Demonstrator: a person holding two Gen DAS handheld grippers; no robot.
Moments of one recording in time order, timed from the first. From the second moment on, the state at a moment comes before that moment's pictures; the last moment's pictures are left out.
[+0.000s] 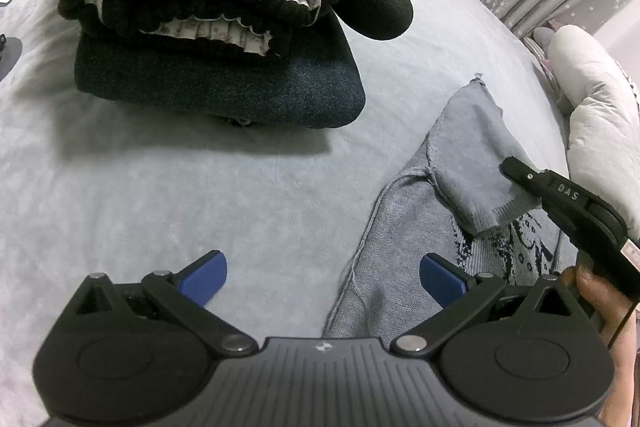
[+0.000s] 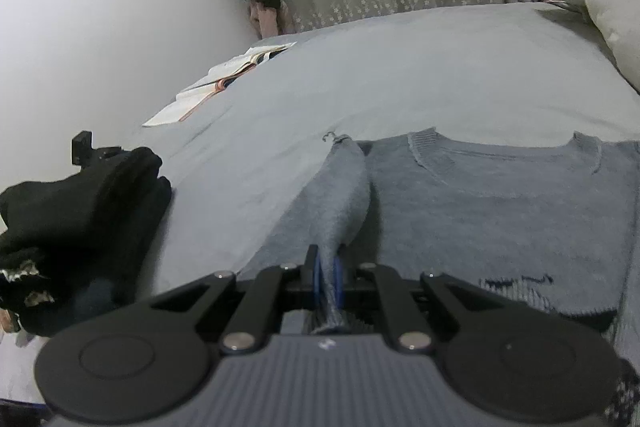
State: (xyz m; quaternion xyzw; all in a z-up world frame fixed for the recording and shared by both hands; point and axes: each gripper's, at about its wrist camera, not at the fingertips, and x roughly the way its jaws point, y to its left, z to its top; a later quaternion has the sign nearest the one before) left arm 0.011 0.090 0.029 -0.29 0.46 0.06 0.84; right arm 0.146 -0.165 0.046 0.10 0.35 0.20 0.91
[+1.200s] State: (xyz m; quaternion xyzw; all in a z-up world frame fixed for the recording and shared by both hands) left arm 0.010 0.083 0.030 -0.26 0.46 0.06 0.85; right arm 0.214 -0.176 0.063 0.09 0.35 0.19 0.91
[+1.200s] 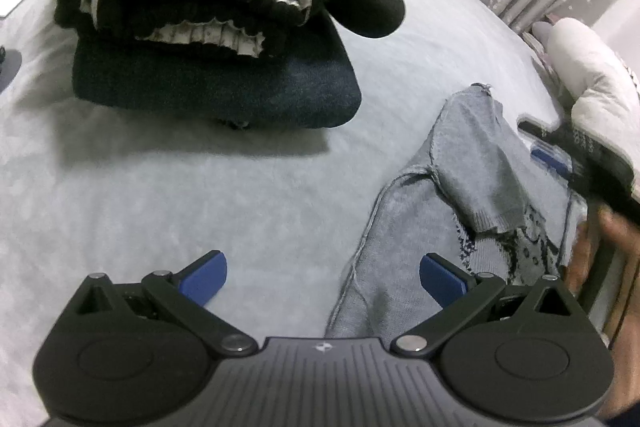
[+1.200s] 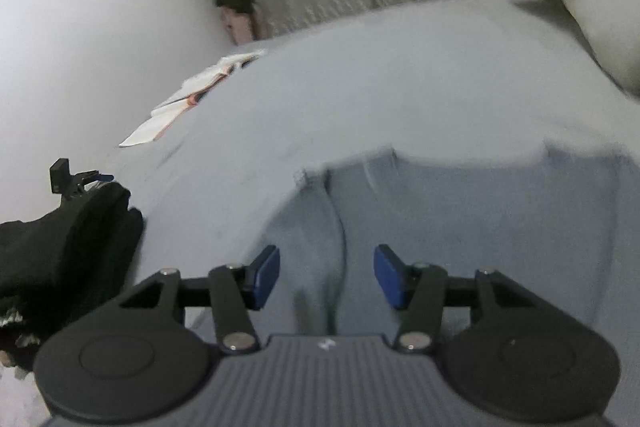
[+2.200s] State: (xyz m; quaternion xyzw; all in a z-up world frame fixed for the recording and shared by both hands) left arm 0.010 0.051 0.039 -0.16 0.45 0.03 0.88; right arm 0.303 -0.107 0.034 0.00 0.41 0.17 0.90
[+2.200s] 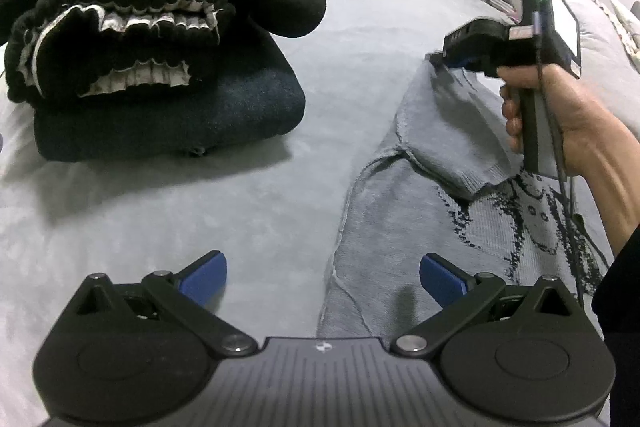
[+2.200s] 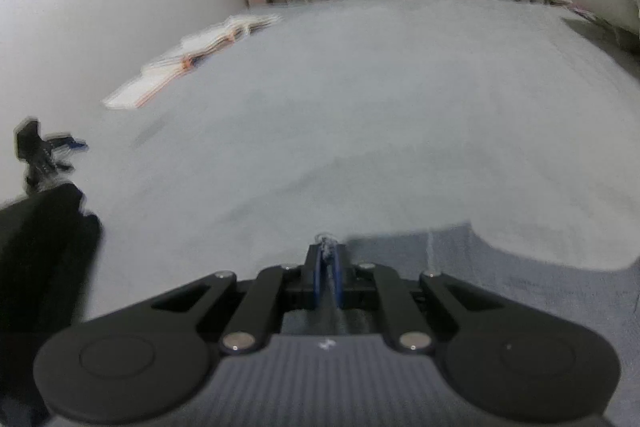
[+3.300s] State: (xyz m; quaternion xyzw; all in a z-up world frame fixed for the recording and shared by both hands) left arm 0.028 0.043 0.034 -0.14 0.46 0.03 0.88; right arm 0.123 -0.160 0.057 -0.05 0.36 0.21 0.91
